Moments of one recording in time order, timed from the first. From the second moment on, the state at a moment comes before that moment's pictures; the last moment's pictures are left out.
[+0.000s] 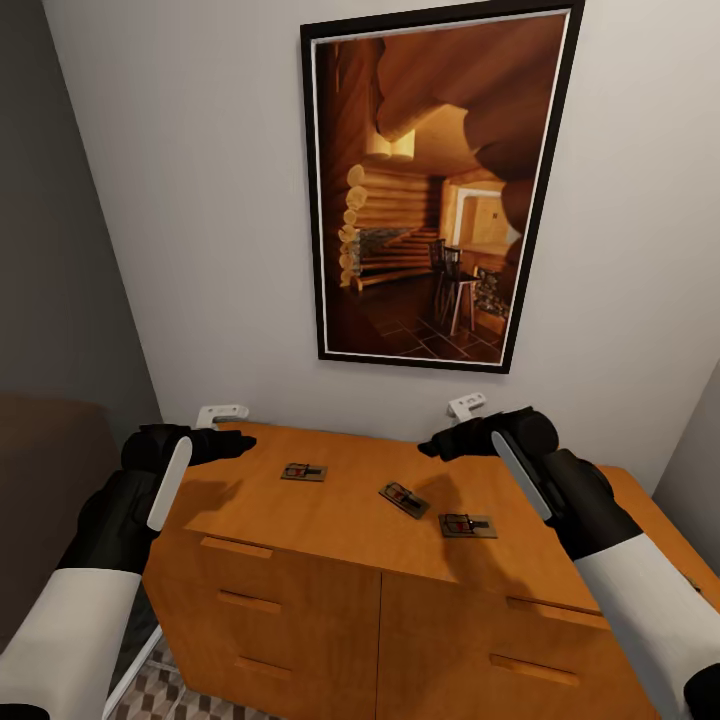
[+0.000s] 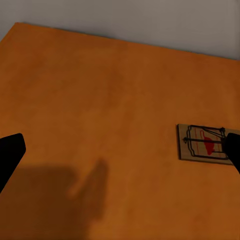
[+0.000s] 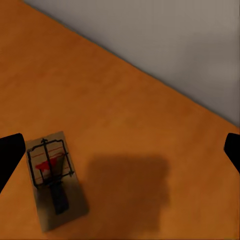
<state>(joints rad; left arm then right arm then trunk) -0.76 0.11 -0.02 -1.29 0.17 1.03 -0.01 -0.86 -0.19 0.38 -1.28 -0.19 1.04 0.24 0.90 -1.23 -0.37</state>
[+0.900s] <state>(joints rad) -0.76 0.11 -0.02 -1.29 0.17 1.03 -0.01 -0.95 -0.20 0.62 -1.24 -0.19 1.04 0.43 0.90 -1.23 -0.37</state>
